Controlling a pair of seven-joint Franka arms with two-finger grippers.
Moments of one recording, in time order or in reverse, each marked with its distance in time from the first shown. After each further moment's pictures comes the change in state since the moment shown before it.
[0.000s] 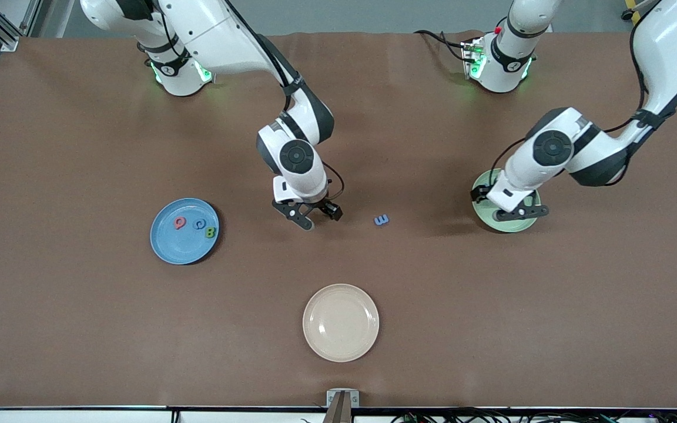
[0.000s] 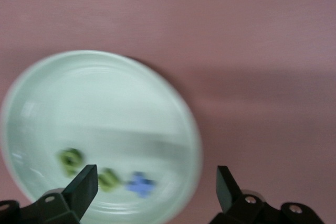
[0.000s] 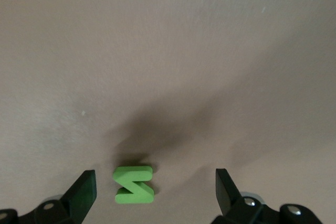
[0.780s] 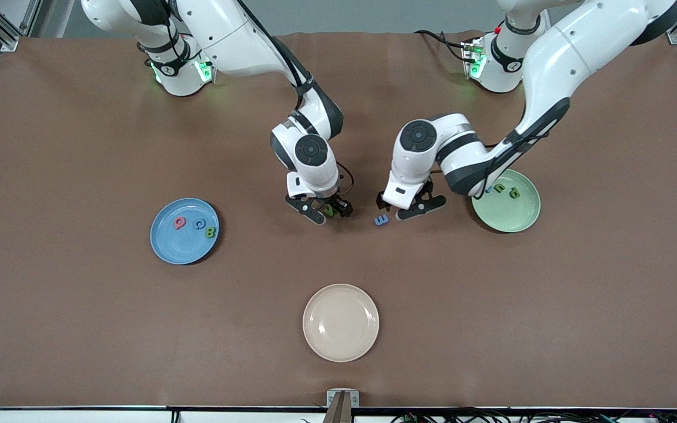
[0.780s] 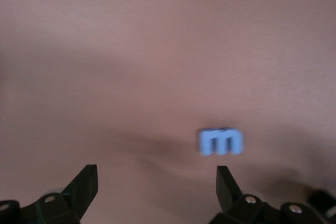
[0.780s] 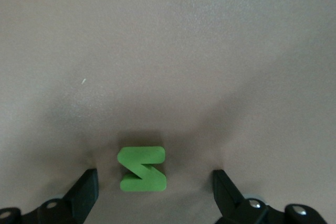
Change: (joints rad) left arm -0.808 0.060 0.401 0.327 -0.045 0.122 -0.518; right arm 0.044 0.033 -0.007 0.008 -0.006 0.055 0.032
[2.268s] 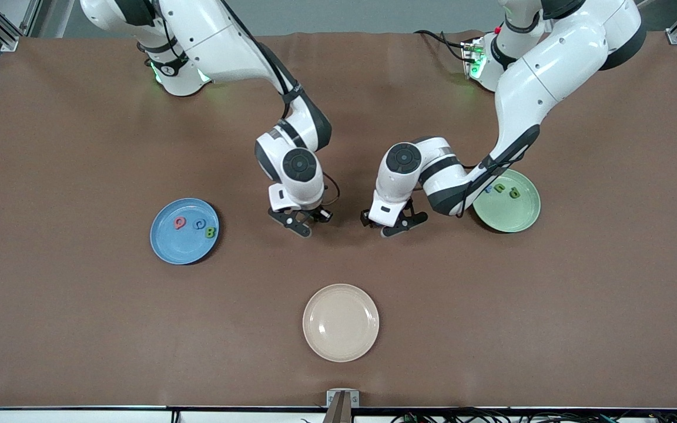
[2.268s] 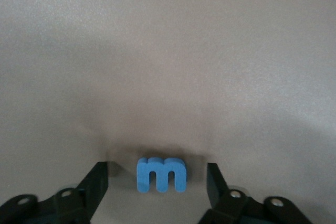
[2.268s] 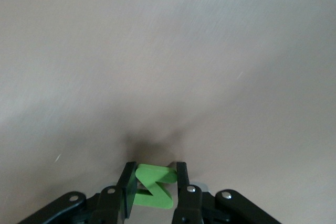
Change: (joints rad) left arm -0.128 0.098 0.124 0.119 -0.003 0.098 -0.018; right arm -0.097 -0.034 -0.023 0.033 -0.078 -0.190 -0.149
